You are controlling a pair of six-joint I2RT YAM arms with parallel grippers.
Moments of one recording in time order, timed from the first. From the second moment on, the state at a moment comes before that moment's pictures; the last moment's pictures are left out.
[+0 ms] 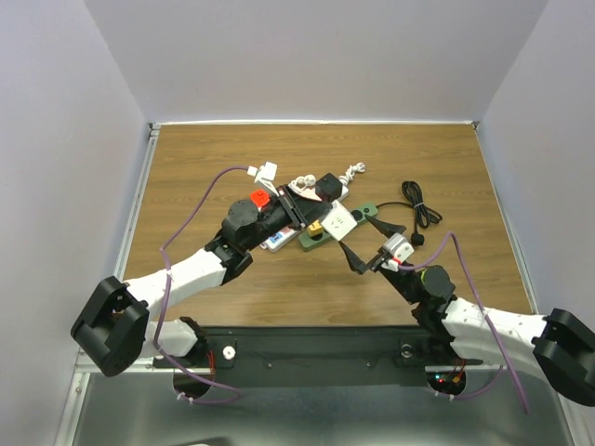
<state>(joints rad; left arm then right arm) -0.73 1.23 0.65 0.67 0.21 -0.99 0.87 0.90 0.12 1.09 0.13 -0.28</state>
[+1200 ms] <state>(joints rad) -0.72 1.29 0.58 0.79 0.30 -1.12 0.95 1.17 0.22 1.29 0.08 -0.44</state>
